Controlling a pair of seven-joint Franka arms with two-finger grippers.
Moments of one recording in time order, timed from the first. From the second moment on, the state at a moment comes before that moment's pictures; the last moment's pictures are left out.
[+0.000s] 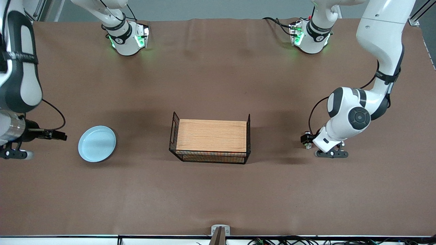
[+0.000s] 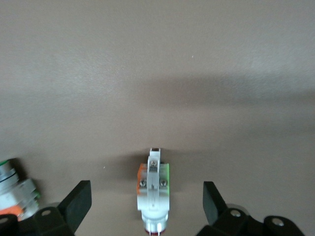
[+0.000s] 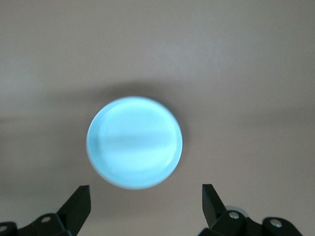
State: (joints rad) left arm -0.06 0.50 -0.12 -1.96 0.05 2.44 -0.14; right arm -0.11 0.40 -0.08 -1.64 0.01 1.96 -0.09
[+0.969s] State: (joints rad) left arm -0.06 0.55 -0.13 -2.00 0.06 2.55 -0.14; right arm -0.21 0.55 -0.08 -1.94 0.22 2.53 -0.46
